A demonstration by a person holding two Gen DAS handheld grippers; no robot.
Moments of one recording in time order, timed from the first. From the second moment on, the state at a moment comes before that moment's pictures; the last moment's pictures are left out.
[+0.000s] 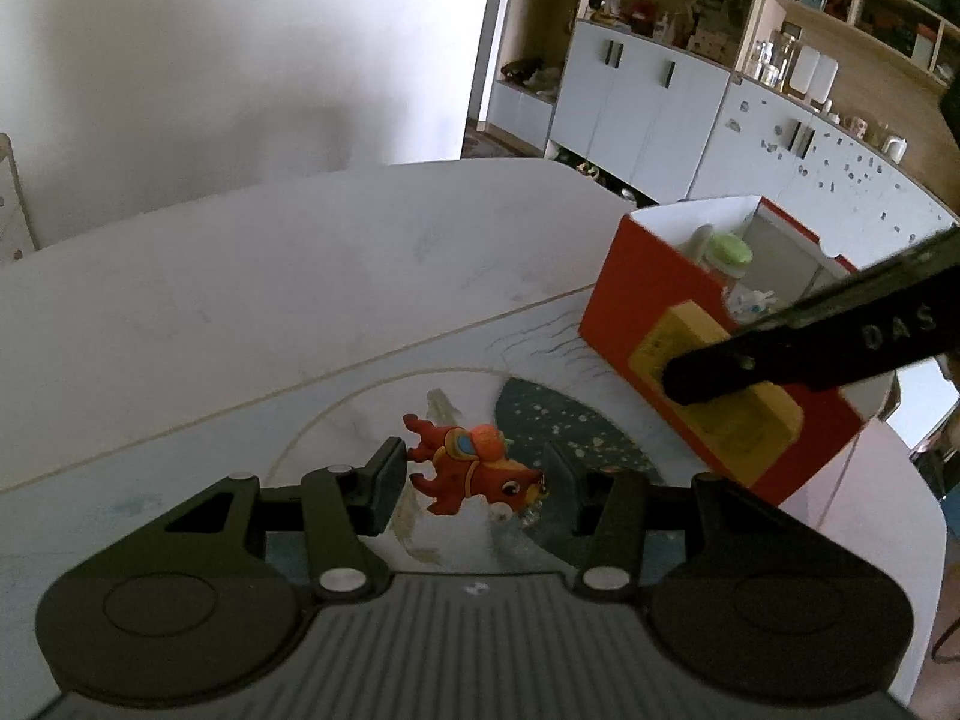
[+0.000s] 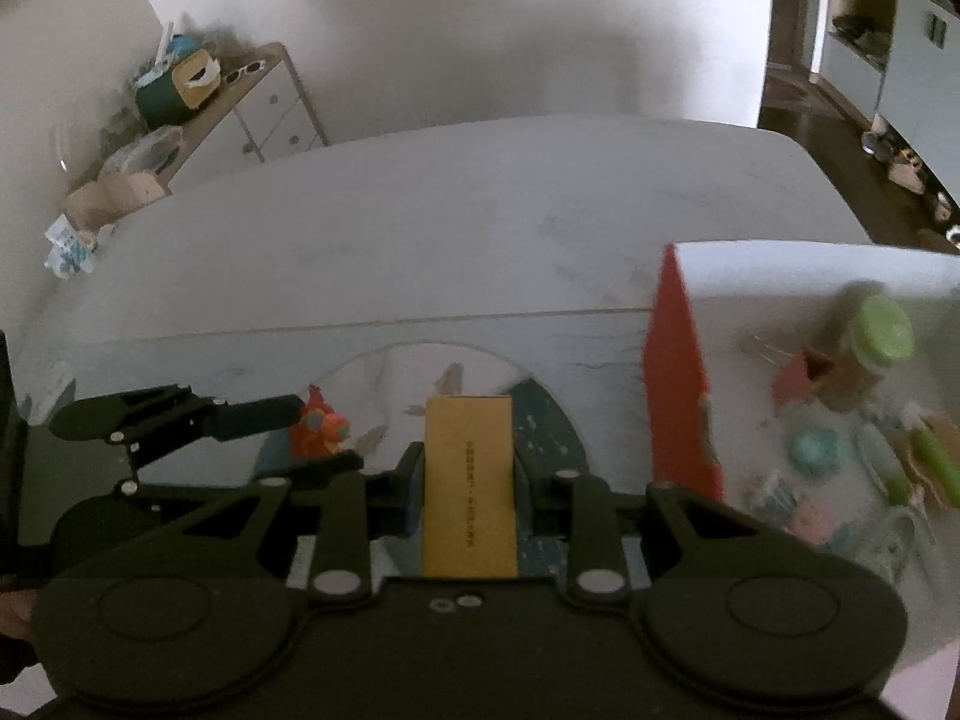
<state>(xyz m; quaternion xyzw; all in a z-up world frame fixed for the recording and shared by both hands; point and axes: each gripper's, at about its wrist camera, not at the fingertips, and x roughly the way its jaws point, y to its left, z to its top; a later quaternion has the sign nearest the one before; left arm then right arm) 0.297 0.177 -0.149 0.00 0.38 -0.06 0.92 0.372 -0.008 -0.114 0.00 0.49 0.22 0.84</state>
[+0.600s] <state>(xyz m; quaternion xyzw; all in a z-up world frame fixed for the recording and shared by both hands) 0.291 0.103 -0.090 -0.01 0.37 -0.06 0.93 0.336 -0.113 -0.075 0.03 0.46 0.20 0.86</state>
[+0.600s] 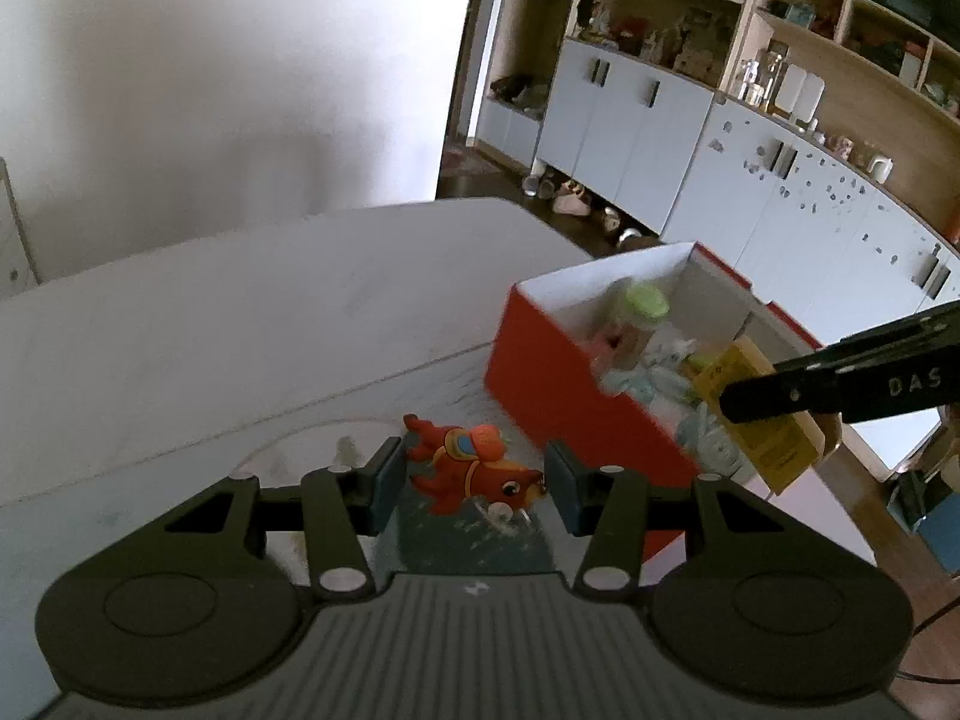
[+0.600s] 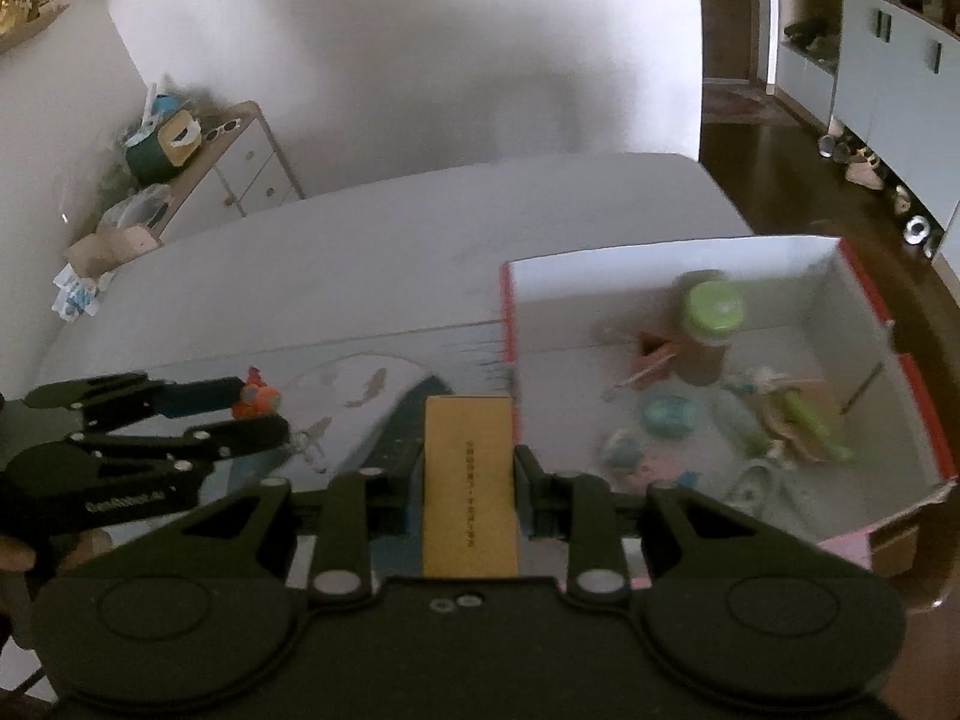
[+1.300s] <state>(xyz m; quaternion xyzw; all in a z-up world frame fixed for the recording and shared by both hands) 0.360 -0.040 -0.084 0.00 0.37 -0.08 0.93 0.369 -0.257 -0.084 0.03 0.45 0.18 0.87</state>
